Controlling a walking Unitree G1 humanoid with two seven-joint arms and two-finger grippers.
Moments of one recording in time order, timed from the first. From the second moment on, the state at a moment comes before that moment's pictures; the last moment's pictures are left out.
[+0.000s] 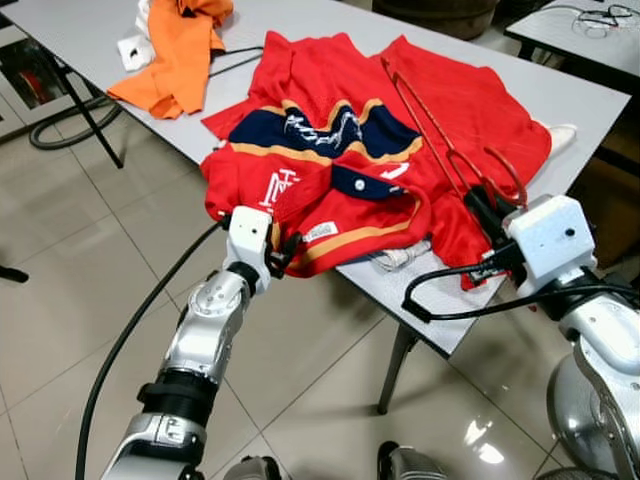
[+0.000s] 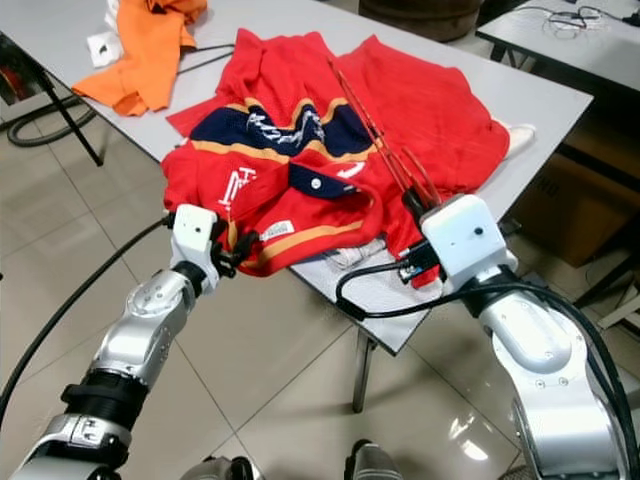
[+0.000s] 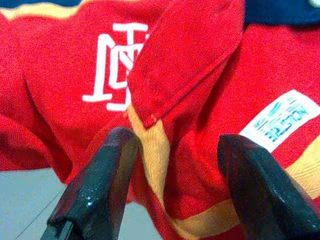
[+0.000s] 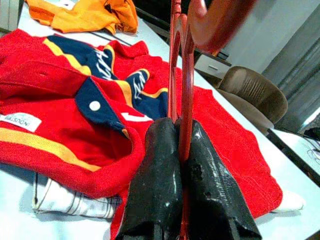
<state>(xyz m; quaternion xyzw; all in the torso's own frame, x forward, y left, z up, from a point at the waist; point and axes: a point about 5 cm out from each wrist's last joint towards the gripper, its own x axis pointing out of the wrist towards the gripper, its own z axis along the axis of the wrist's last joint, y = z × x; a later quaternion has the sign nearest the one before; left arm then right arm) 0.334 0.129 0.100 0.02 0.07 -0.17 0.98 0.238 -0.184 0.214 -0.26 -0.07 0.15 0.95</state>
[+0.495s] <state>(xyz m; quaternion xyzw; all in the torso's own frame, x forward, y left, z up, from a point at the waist) 0.334 0.133 0.093 -0.02 0.08 -0.14 0.99 0.238 -0.183 0.214 -0.26 -0.07 0.16 0.95</state>
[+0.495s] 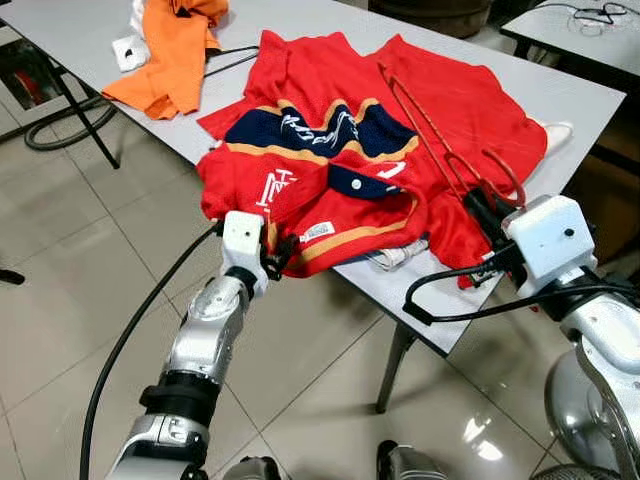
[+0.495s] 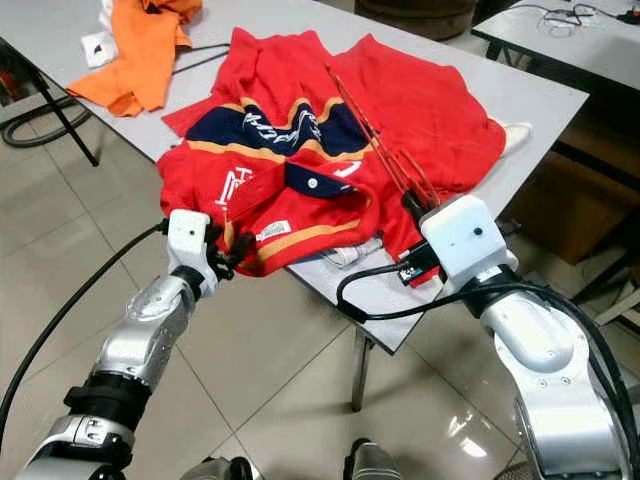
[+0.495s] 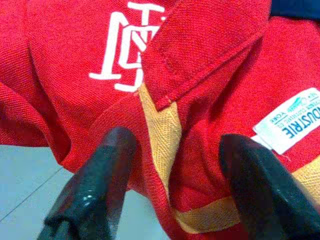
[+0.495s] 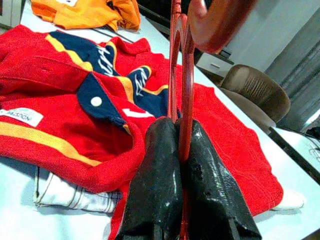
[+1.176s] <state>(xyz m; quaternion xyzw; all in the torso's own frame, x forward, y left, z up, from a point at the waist) 0.350 0.121 0.098 -0.02 0.09 -0.14 0.99 0.236 -0.175 0.208 -0.26 -0.06 0.19 0.95</state>
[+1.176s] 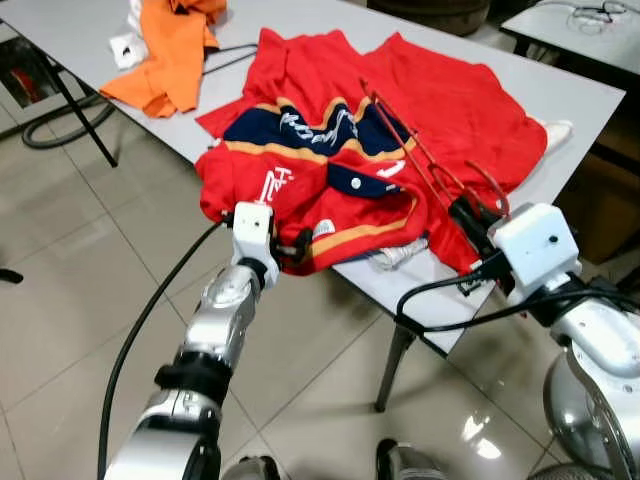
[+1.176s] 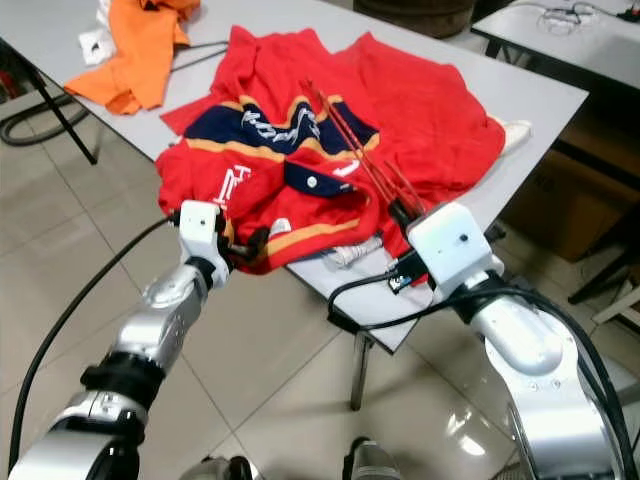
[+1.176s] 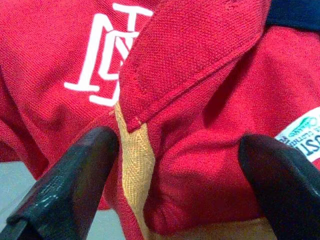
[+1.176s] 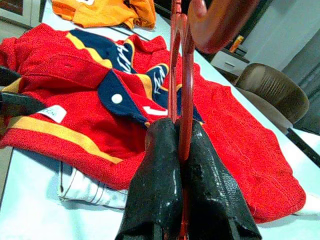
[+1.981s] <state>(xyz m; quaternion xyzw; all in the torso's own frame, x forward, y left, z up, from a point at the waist) 0.357 0.131 0.102 0.01 0.08 -0.09 0.99 0.234 -0.176 0.204 -0.25 -0.05 0.19 0.95</state>
